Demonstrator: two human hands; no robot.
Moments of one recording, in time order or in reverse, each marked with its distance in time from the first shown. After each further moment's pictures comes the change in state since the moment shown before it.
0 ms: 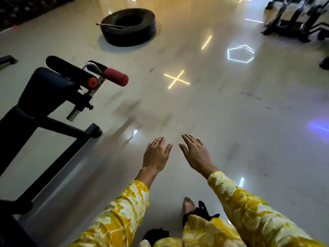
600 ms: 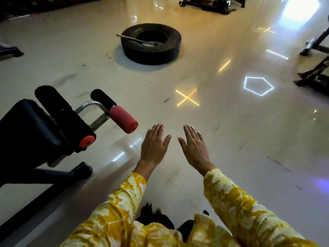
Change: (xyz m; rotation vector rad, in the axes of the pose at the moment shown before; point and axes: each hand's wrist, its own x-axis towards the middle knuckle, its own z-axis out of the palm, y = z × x) left_hand 0.506 -0.109 -0.160 -0.085 0.297 -0.032; right_hand 0.551 -0.068 -0.064 -0.103 0.066 -0.175
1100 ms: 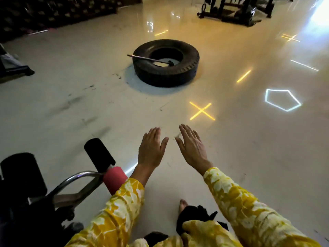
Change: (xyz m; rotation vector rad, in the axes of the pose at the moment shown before) left_hand 0.425 -0.114 -0.004 0.038 0.046 -0.104; right_hand 0.465 0.010 0.020 0.047 -0.016 -0.151
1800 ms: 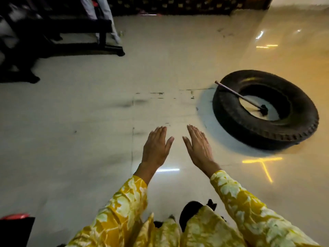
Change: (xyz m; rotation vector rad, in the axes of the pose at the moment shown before) left_hand 0.465 -0.313 -0.116 0.000 0.220 -0.559; right_hand 0.630 -0.172 0.138 0.036 -0.312 -0.448
